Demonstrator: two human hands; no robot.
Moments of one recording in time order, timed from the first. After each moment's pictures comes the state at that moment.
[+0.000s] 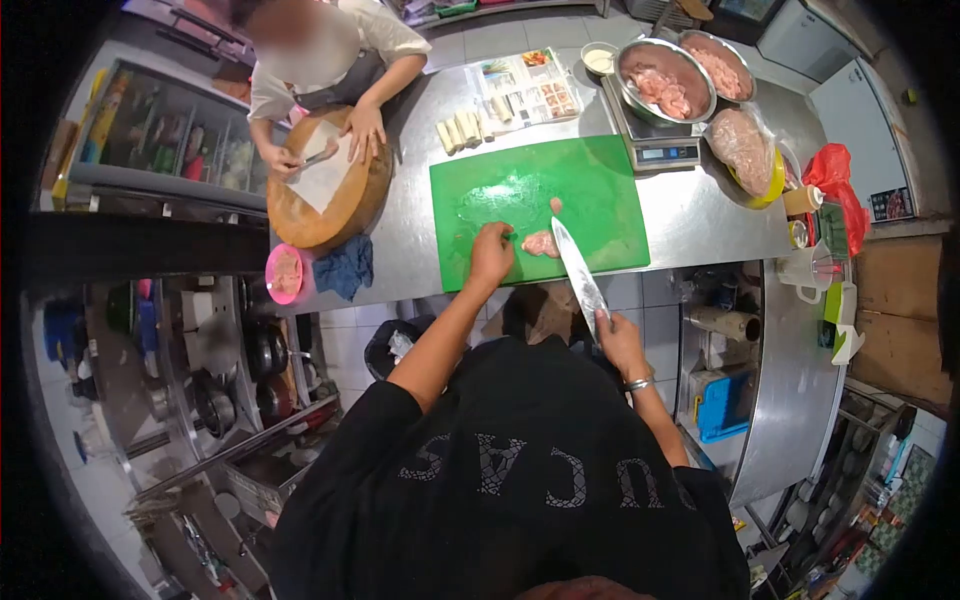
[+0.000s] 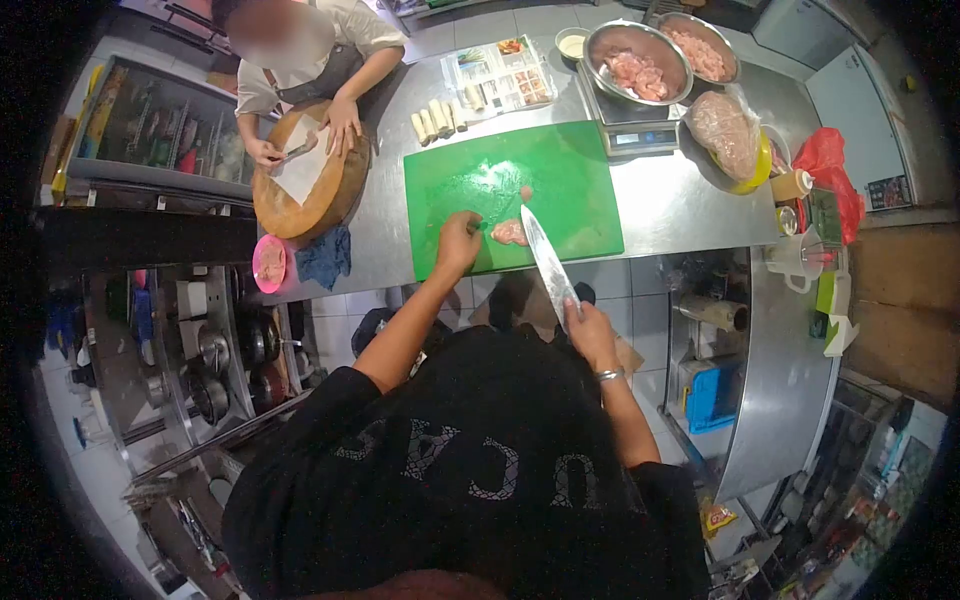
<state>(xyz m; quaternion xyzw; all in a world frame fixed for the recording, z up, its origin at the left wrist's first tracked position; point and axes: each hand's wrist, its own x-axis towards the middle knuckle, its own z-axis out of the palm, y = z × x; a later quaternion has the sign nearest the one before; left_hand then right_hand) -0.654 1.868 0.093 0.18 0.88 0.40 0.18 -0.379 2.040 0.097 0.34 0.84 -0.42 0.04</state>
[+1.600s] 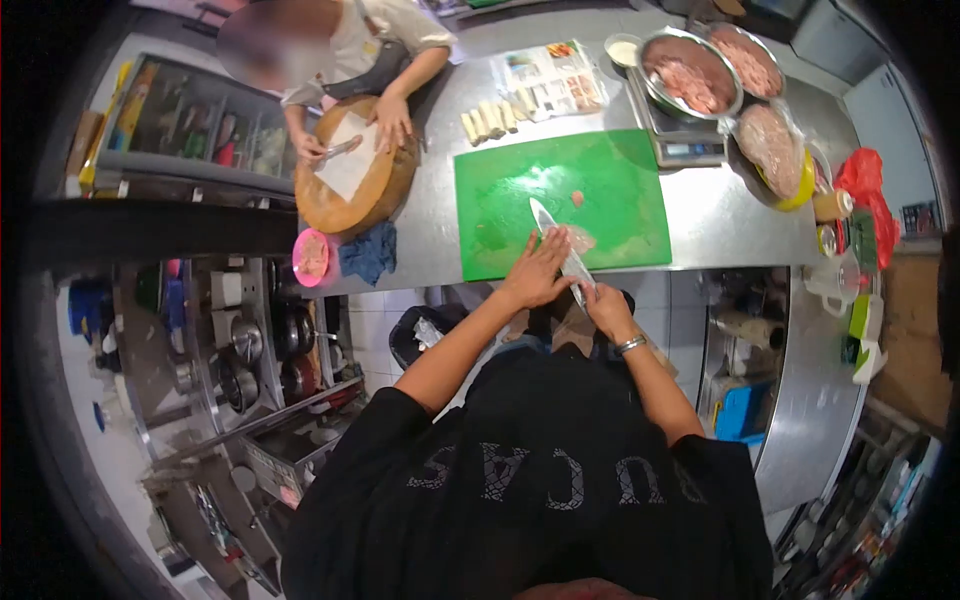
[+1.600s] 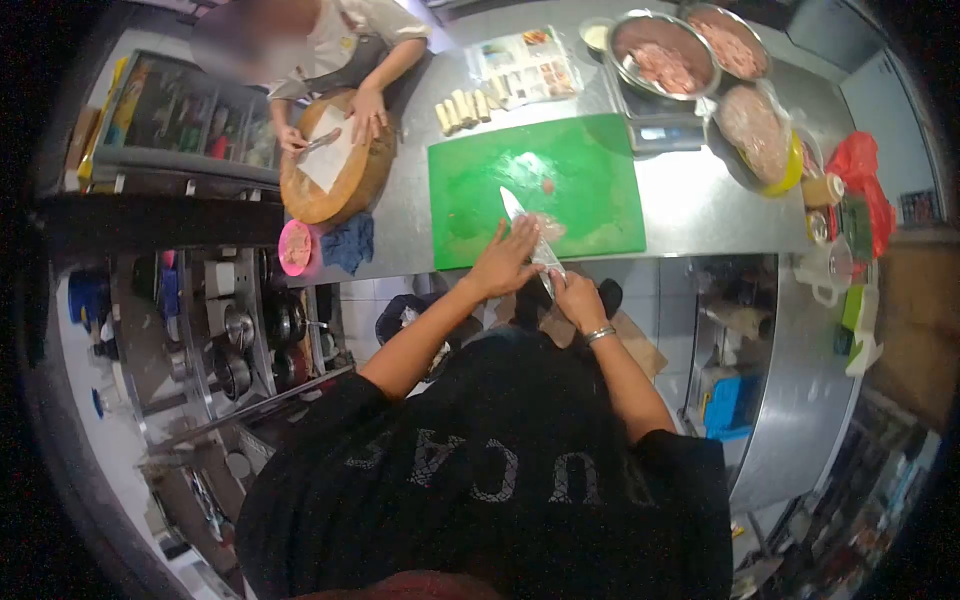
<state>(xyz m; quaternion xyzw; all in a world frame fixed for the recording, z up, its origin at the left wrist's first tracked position) -0.599 1.873 0.106 0.51 0.85 0.10 0.12 -0.445 2.027 0.070 0.22 0.87 -0.43 0.08</state>
